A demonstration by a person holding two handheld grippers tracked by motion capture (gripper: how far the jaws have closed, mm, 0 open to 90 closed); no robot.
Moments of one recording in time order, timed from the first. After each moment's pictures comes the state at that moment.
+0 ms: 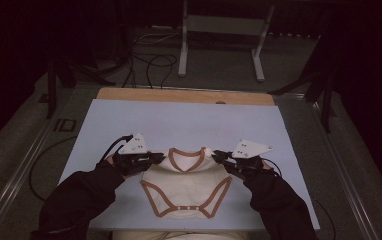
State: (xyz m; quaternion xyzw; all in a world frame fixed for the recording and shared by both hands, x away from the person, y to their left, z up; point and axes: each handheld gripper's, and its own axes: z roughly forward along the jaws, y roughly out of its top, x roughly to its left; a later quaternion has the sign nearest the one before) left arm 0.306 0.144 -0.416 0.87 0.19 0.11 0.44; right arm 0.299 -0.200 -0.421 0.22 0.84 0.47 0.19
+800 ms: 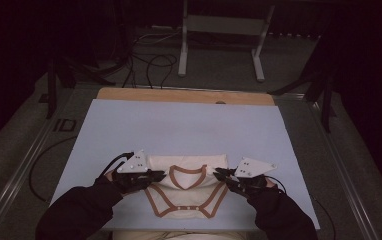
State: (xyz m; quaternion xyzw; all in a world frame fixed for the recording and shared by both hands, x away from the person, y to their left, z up) left arm 0.272 0.143 -0.433 0.88 0.17 0.09 0.43; right arm 0.259 -0.205 -0.434 0.21 0.85 0.46 0.17
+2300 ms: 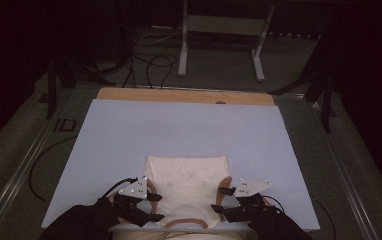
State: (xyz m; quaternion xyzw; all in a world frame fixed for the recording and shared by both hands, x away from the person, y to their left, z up) left arm 0.243 0.150 -0.493 0.89 0.14 -0.05 0.43; right arm 0.230 -0.213 -0.489 0.24 0.86 0.45 0.07
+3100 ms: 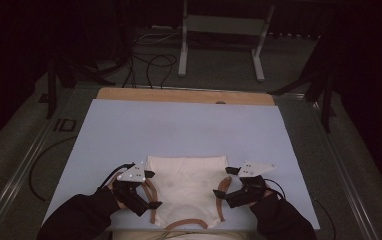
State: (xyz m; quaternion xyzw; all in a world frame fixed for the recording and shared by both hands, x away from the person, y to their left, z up) left arm 0.274 0.153 -0.480 0.89 0.17 0.02 0.43; right arm 0.269 -0.220 -0.472 0.26 0.84 0.47 0.09
